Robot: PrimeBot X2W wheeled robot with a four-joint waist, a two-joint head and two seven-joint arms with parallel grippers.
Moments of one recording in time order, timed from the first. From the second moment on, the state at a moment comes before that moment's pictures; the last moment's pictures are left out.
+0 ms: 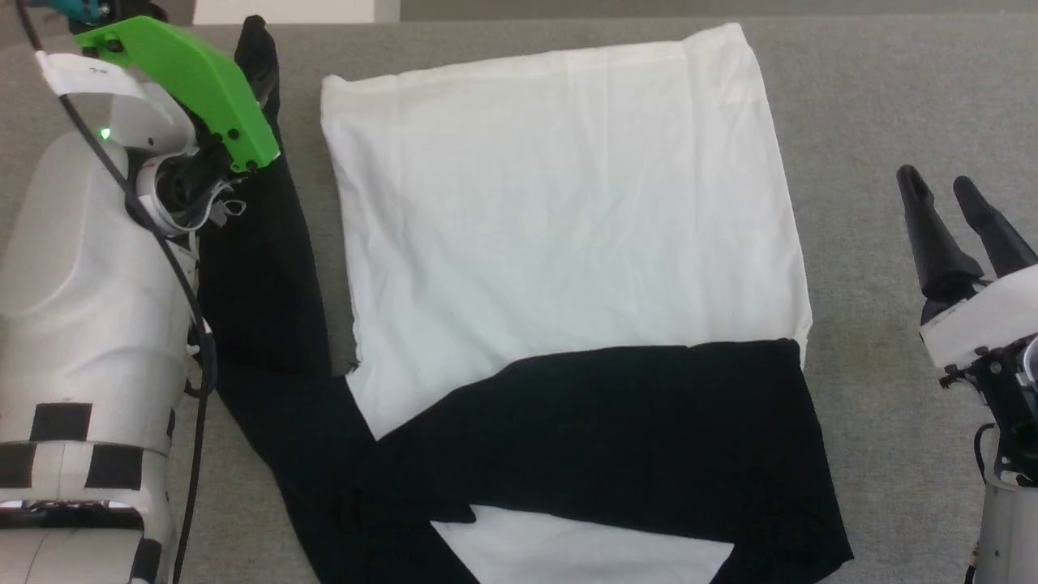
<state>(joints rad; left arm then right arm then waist) -0.98 0.29 -0.17 0.66 -0.66 -0.03 0.54 -0.32 -0.05 -0.25 -0.15 0.44 0.13 0.46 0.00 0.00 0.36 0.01</state>
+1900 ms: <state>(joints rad) -0.70 0.05 -0.94 0.34 -1.07 -0.07 0.56 -0.23 -0.05 -0.27 -0.03 0.48 0.13 0.43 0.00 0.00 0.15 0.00</state>
